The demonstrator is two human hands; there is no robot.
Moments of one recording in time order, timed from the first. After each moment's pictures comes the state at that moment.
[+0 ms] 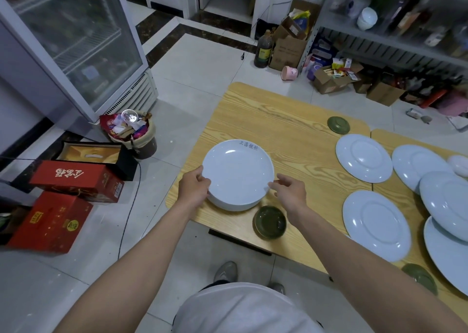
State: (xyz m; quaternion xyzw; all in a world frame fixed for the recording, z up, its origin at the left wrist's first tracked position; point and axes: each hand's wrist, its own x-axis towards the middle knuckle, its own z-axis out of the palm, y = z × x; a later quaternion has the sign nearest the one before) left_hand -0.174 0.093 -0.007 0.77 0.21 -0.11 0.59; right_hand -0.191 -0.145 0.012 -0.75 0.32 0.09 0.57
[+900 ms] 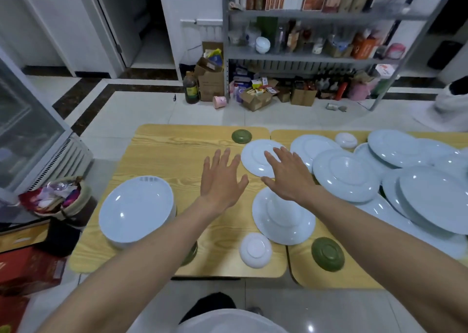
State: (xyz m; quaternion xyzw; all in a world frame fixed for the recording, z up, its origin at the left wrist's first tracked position) left_hand -0.190 -0.225 0.087 0.97 -0.24 0.03 0.09; right_hand -0.243 -0.408 0.107 -1.00 0.04 0.03 0.02
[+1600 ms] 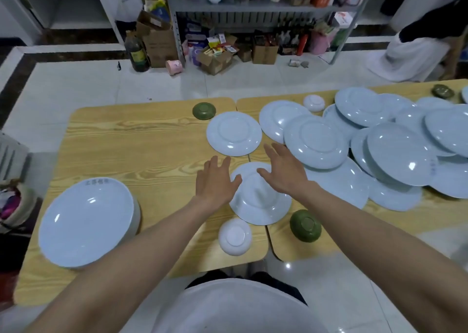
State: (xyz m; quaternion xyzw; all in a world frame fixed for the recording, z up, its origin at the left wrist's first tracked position) left_hand -0.182 -0.281 0.021 0.94 -0.26 -0.15 0.14; right_hand -0.261 -0.456 0.052 -0.97 0.19 0.07 0.14
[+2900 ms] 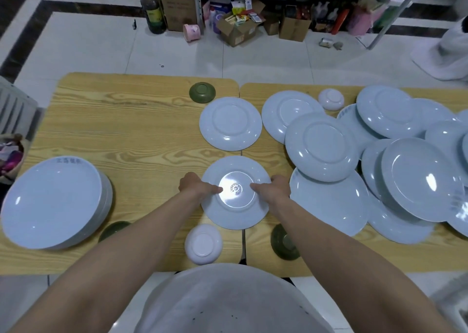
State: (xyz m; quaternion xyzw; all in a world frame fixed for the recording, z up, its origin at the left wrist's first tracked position) left_hand -0.166 -0.308 -0.039 0.83 0.19 -0.37 0.38; right_hand -0.253 -0.496 -0.045 -0.70 0.50 0.10 0.51
